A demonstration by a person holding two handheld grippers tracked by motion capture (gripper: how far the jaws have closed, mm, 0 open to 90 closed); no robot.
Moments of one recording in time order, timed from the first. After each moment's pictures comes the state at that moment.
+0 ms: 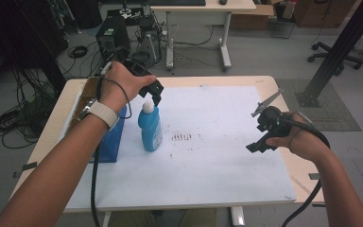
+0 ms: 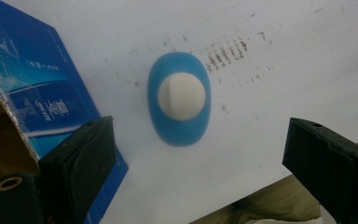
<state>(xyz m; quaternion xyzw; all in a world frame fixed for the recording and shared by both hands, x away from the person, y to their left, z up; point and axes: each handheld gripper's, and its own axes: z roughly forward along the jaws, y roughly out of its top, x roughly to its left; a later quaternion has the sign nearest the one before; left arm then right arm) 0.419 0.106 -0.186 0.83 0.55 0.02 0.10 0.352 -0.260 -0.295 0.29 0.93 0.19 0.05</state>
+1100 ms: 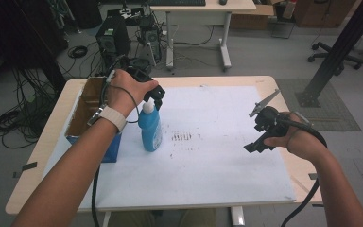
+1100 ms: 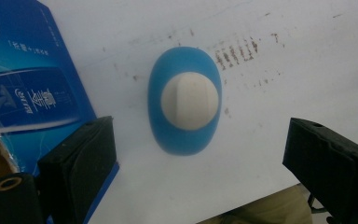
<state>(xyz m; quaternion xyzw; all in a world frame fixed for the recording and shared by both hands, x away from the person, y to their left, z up) 0.425 0.106 -0.211 0.81 0.59 0.01 0.08 0.354 -0.255 -0.297 0.29 0.94 0.19 0.05</state>
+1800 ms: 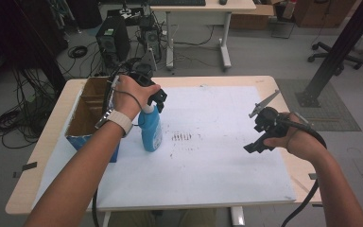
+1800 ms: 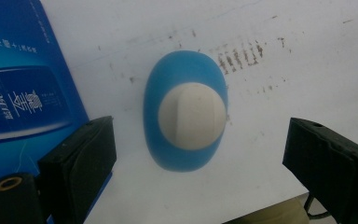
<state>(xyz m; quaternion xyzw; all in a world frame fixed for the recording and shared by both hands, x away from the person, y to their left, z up) 0.431 0.104 -0.231 0.80 0.60 0.01 0.08 0.354 -0.256 -0.301 0.29 0.94 0.20 0.05</state>
